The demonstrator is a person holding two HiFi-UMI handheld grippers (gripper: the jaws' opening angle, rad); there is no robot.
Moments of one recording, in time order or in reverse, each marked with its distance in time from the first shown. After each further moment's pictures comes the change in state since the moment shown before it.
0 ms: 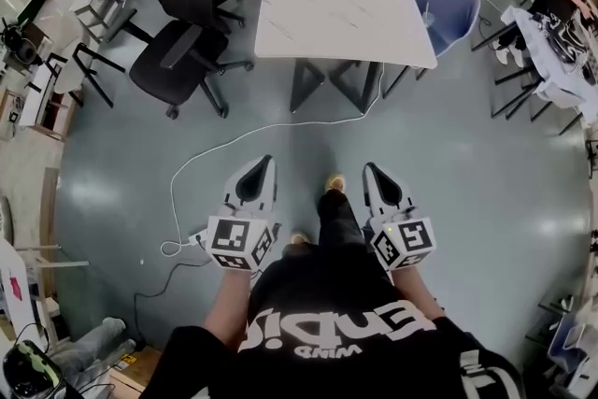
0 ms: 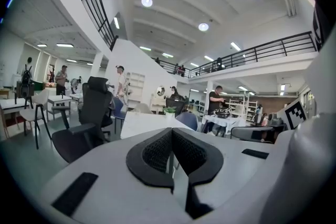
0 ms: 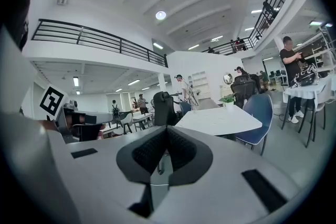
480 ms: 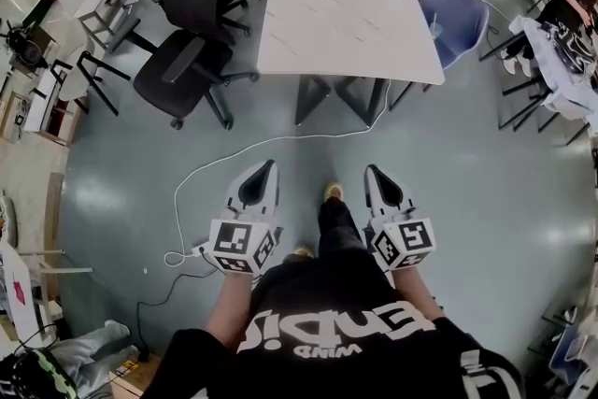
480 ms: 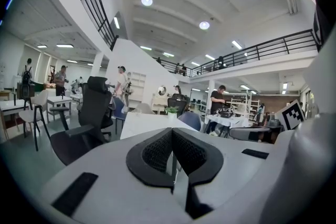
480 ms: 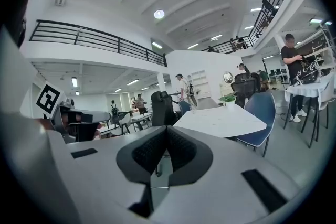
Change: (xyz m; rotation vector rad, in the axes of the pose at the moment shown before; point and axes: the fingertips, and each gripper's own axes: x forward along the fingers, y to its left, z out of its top) left arm 0.048 0.020 0.005 0.005 0.005 0.016; right arm 0.052 -0.034 0.001 0.006 0.003 0.002
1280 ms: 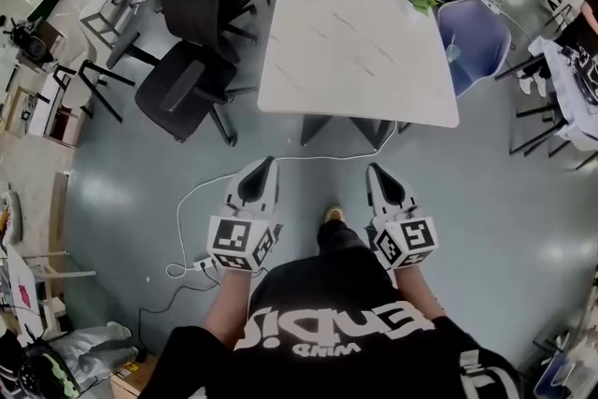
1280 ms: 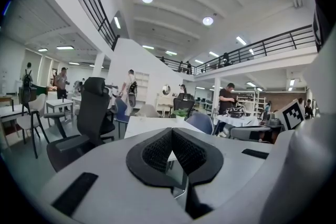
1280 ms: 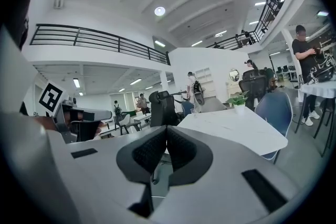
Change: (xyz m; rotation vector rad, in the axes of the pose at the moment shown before) left arm 0.147 0.061 0.049 0.018 0.011 0.046; right arm 0.145 -0.083 0.044 0.002 0.011 0.064
